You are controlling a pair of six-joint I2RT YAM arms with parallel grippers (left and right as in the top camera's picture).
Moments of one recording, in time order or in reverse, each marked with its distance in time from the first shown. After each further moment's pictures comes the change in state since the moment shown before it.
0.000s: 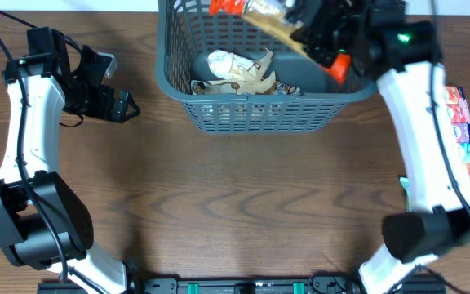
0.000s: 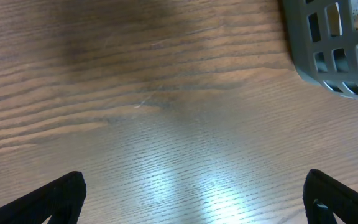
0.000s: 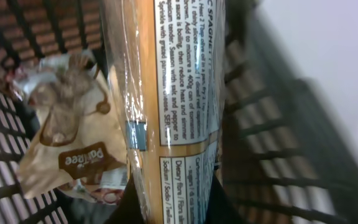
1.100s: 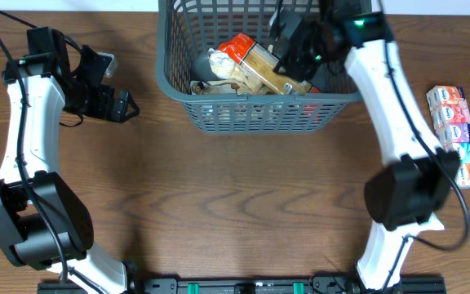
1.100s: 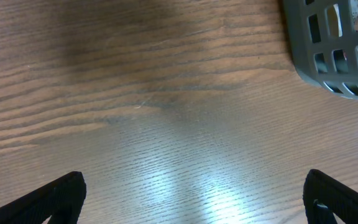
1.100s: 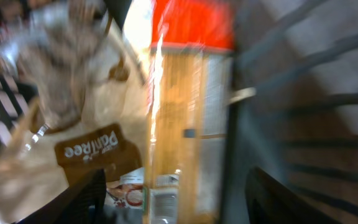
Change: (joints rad) left arm 0.000 0.000 0.000 0.002 0.000 0.000; right arm -0.005 0.171 0.039 -0.082 0.008 0.102
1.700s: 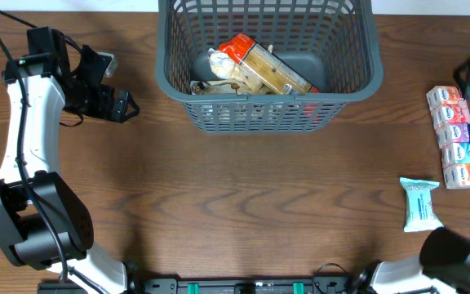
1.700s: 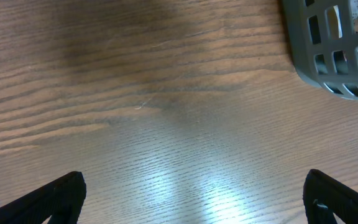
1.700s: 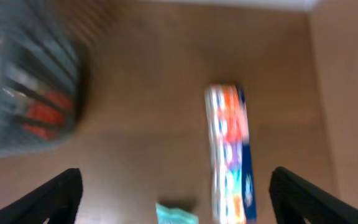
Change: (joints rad) left arm 0.000 0.000 0.000 0.003 0.000 0.000; right arm -0.740 -0.335 0.087 -0.390 0.117 0.290
